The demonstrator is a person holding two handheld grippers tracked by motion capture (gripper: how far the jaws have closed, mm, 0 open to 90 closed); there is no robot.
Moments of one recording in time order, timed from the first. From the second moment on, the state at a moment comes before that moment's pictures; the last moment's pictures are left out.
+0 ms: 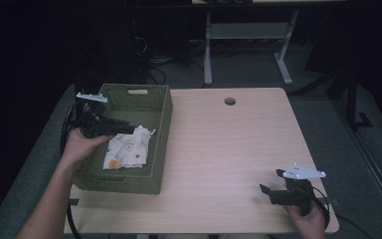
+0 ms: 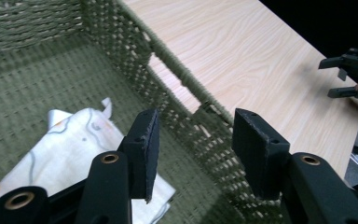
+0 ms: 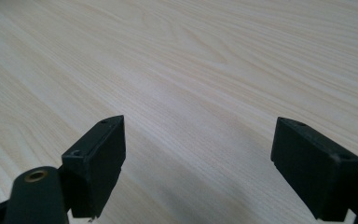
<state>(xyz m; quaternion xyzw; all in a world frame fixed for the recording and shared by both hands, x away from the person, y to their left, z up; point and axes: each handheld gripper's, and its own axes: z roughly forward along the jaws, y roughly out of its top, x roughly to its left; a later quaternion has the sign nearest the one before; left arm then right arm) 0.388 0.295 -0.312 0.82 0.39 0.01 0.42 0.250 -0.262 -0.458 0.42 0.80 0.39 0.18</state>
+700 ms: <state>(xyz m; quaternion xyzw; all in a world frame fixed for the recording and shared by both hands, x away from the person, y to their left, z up) 0.369 0.233 -0.308 0.83 0.38 0.02 0.41 0.249 -0.271 -0.452 0.41 0.79 0.41 0.19</state>
